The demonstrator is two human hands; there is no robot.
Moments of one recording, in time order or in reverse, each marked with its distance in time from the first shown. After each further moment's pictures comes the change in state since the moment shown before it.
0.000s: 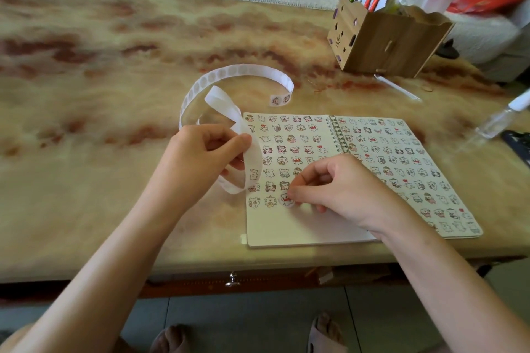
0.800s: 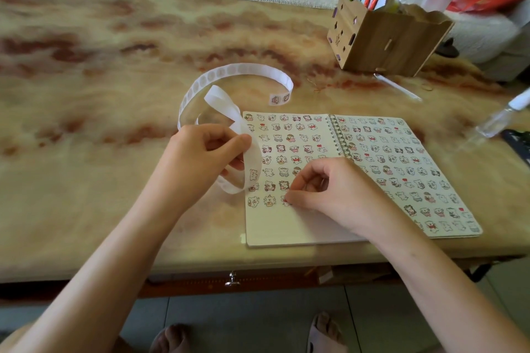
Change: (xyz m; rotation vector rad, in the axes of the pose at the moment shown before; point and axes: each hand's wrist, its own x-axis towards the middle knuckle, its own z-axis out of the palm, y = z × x) left_hand 0.000 -0.001 0.000 0.009 -0.012 -0.003; right_hand 0.002 0.011 0.004 -0.241 0.127 -0.082
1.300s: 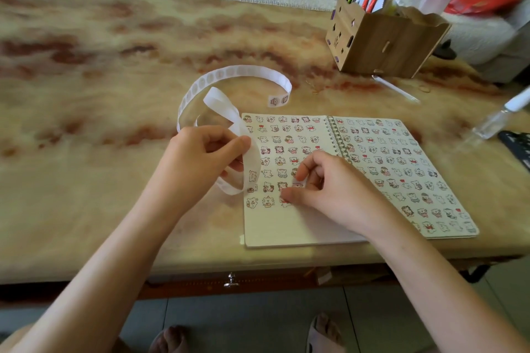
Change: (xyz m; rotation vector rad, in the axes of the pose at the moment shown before) left_hand -0.001 0.001 0.001 -0.002 0.005 0.004; right_hand 0.006 0.003 0.001 -0.074 -0.002 -0.008
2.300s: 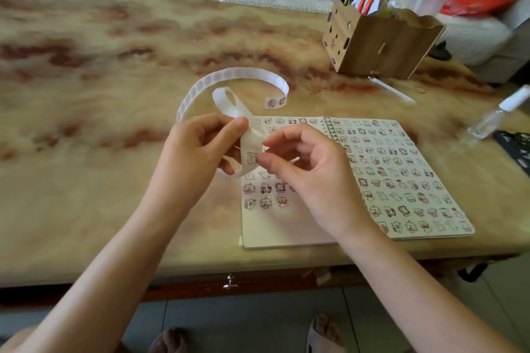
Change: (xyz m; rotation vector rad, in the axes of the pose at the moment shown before) left_hand -0.005 0.015 0.005 -0.231 0.059 0.116; right_hand -0.004 -0.028 0.016 0.615 0.172 -0.348
